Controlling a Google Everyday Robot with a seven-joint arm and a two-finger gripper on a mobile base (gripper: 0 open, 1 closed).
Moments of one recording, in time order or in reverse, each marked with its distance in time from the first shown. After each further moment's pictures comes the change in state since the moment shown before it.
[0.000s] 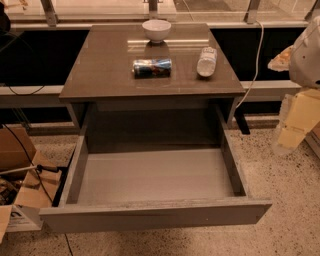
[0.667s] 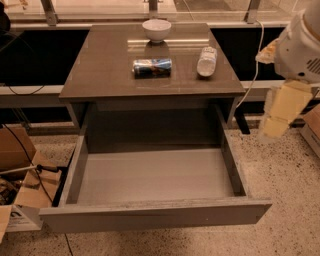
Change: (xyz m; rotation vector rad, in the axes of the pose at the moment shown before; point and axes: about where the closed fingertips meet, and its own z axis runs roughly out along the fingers) arm -0.020 -0.016 0.006 0.024 -0.028 -0.029
